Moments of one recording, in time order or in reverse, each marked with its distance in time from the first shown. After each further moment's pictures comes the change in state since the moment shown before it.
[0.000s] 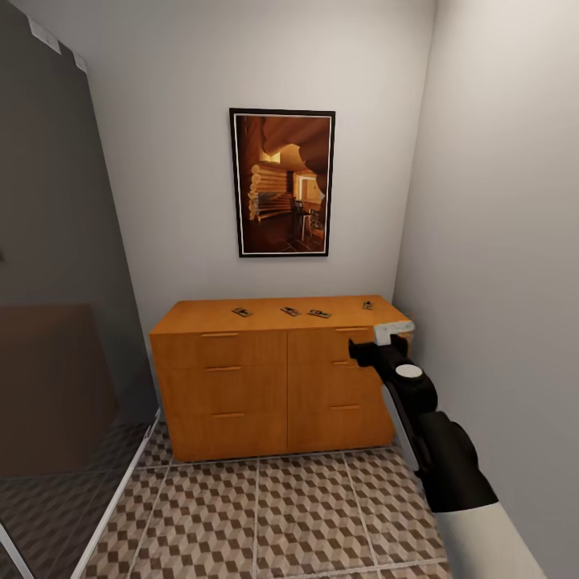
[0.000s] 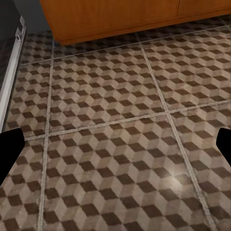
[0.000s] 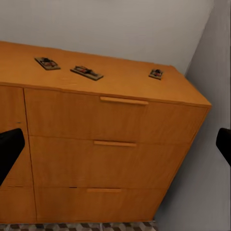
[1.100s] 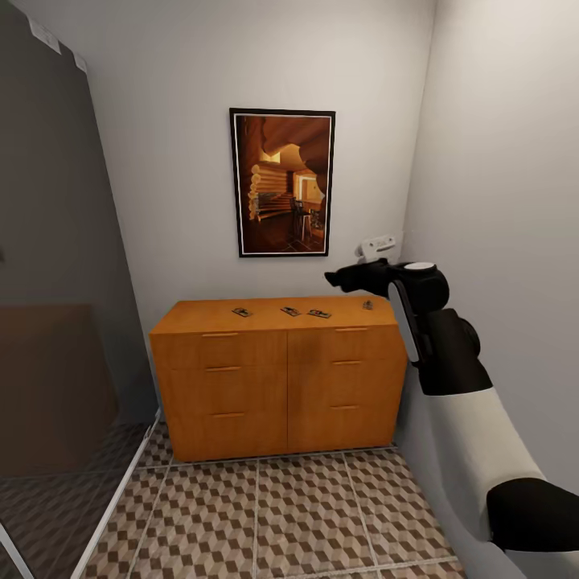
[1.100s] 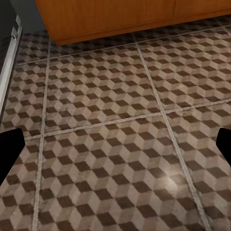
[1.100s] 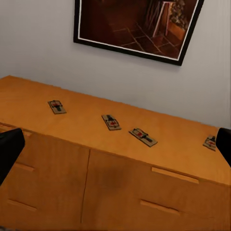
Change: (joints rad) left arm 0.000 -0.011 -0.001 0.000 -0.004 0.000 -0.001; right arm -0.430 -0.006 0.008 0.062 -0.012 0.267 0.371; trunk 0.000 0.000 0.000
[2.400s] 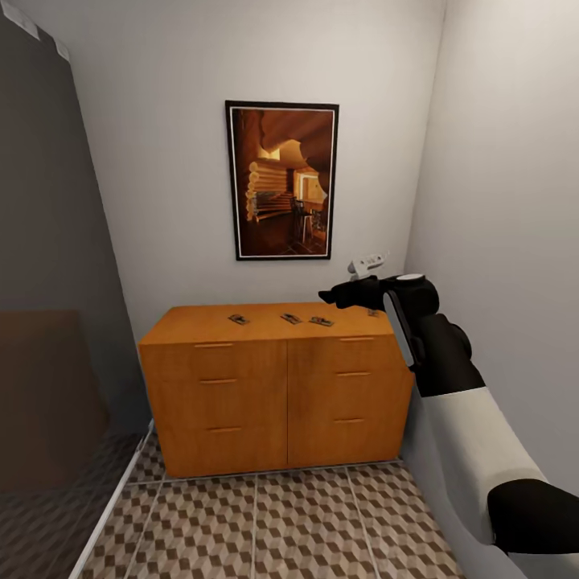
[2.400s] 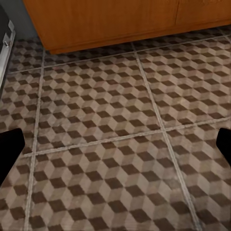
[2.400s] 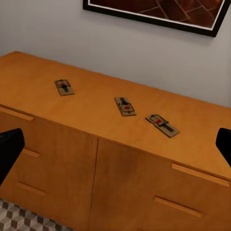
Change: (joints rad) left arm 0.000 -0.015 -0.001 0.003 0.000 0.000 0.001; right arm 0.009 -0.009 0.003 0.114 0.002 -0.012 0.100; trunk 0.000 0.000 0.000
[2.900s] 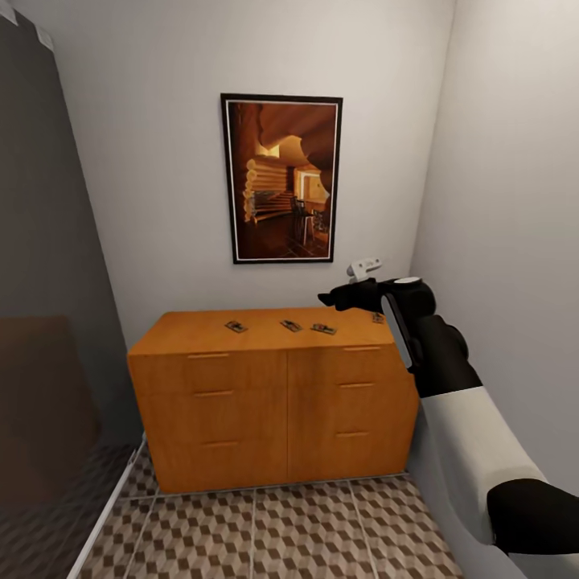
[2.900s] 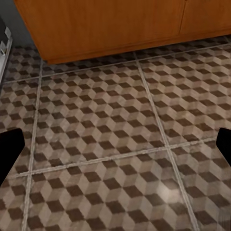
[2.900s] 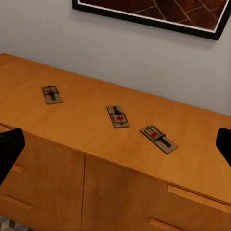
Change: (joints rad) left arm 0.000 -0.001 0.000 0.000 0.000 0.000 0.000; right arm 0.001 0.000 0.001 0.038 0.000 -0.040 0.000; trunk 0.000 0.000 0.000
